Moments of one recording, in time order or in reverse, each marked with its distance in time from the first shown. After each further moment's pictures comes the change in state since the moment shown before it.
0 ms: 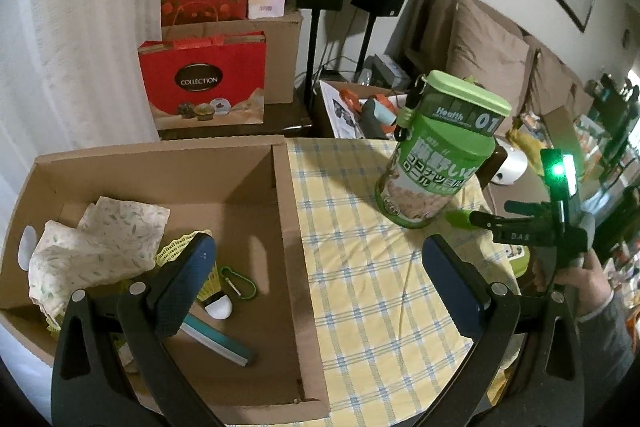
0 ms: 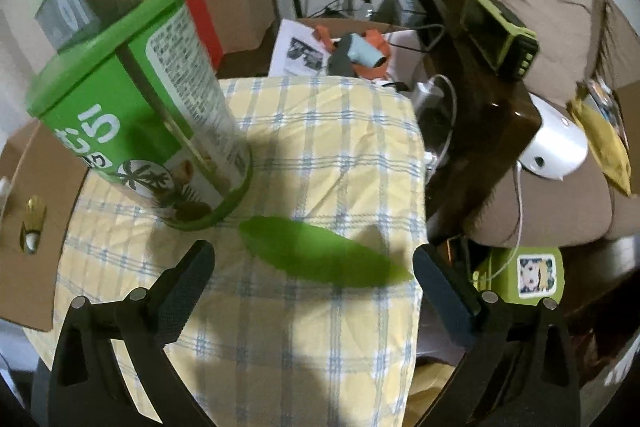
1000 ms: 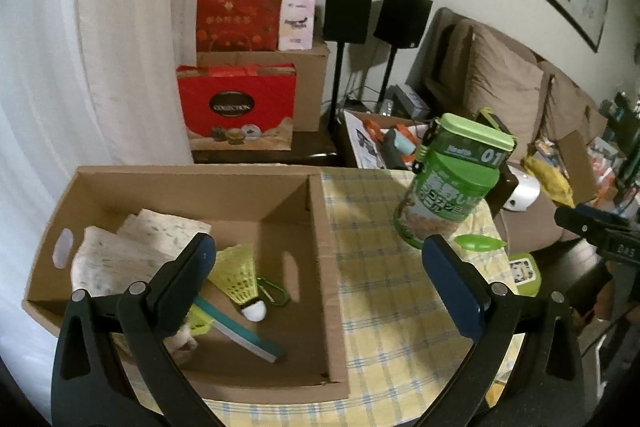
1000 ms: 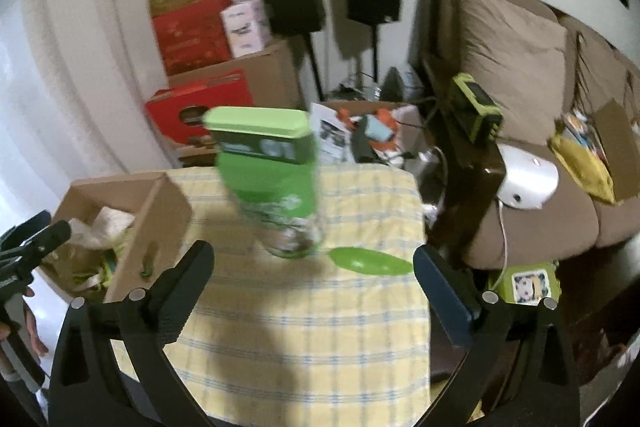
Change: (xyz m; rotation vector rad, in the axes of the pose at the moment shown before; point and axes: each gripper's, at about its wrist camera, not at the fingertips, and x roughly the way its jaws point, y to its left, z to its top) left arm -0.043 0.012 0.004 -0.037 -0.096 0.060; right arm -0.157 0.050 -0.009 0.067 -0.238 0.030
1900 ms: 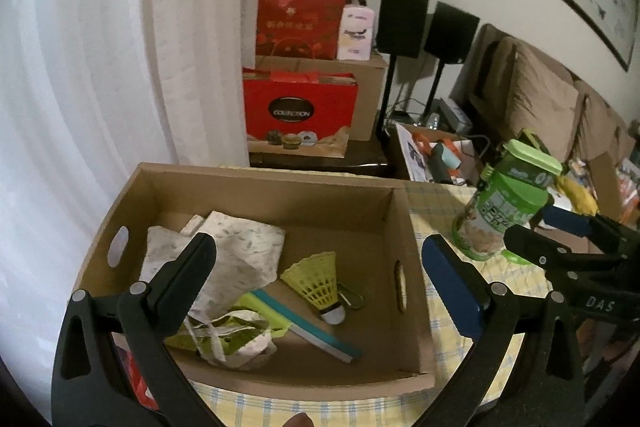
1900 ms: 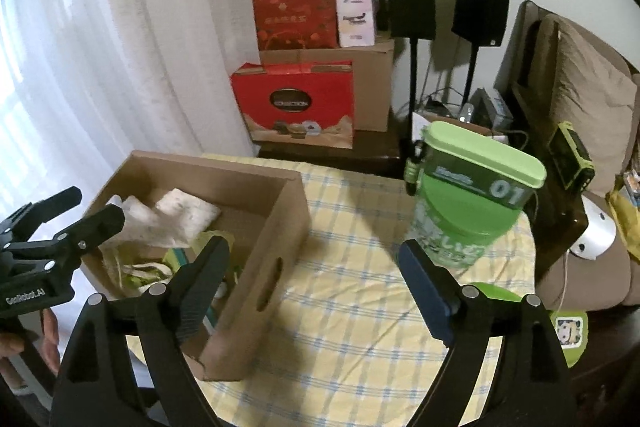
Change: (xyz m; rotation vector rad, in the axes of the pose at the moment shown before) left arm -0.020 0.064 0.006 -0.056 -0.031 0.128; right arm 0.039 0.163 0.010 -0.197 0.016 0.153
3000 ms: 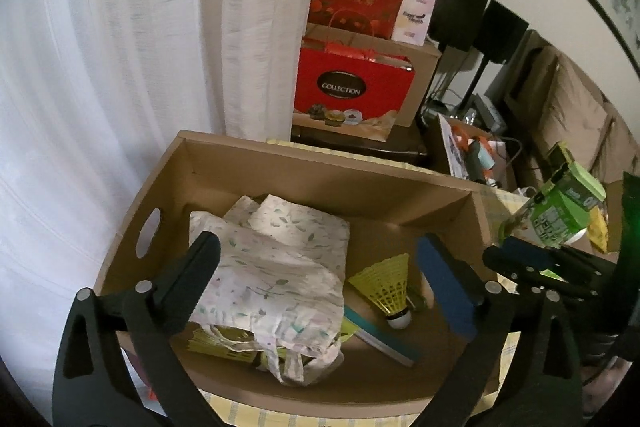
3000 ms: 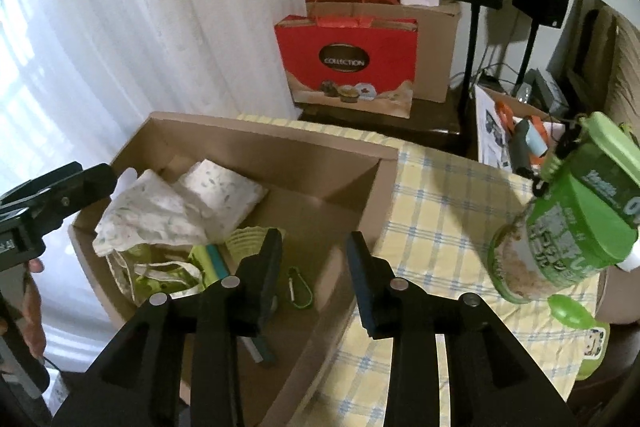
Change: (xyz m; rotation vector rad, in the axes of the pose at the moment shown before) left arm 0.037 0.084 0.011 -0.120 0.104 0.044; right arm 0.085 0.061 0.010 -0.053 0.136 0.106
